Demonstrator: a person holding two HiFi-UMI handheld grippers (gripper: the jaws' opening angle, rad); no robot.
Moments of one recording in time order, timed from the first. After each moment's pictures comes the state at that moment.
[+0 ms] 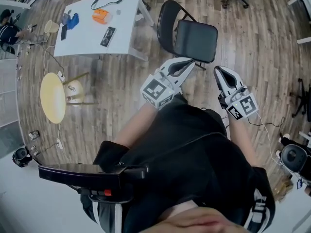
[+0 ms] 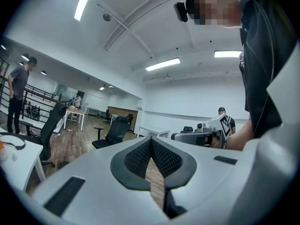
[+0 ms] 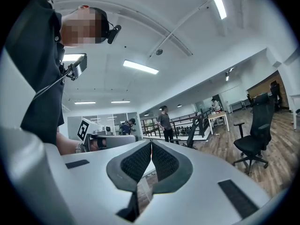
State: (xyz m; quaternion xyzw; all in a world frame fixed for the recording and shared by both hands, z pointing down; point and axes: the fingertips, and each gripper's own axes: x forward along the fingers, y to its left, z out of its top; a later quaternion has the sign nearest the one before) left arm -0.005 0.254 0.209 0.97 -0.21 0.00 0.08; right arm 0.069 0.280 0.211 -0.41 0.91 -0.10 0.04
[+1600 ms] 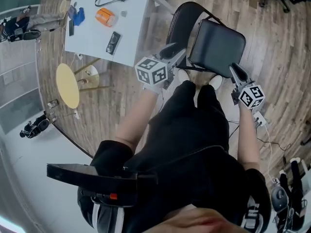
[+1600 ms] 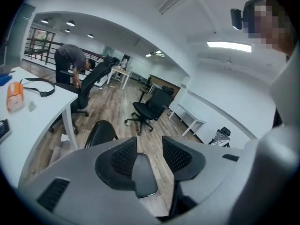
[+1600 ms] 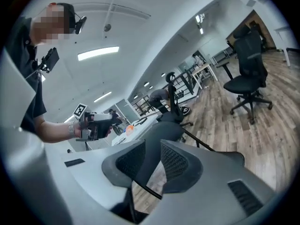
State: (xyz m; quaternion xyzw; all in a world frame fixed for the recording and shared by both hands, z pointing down) left arm -0.039 -0.031 0.416 0.85 -0.37 0.14 0.34; right arm 0.172 0.029 0.499 -0.38 0.86 -0.35 -0.01
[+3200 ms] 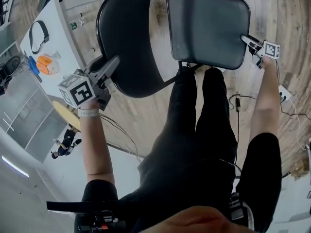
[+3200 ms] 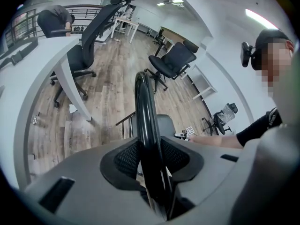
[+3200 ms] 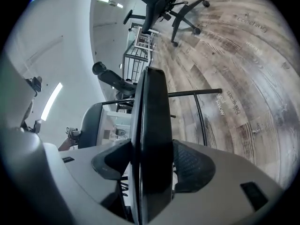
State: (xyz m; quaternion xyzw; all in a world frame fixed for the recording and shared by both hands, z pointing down) left arm -0.112 -0.123 0.598 0.75 -0.29 0.38 0.46; right arm 0.304 0.003 0.975 -0.28 0.65 -0.70 0.08
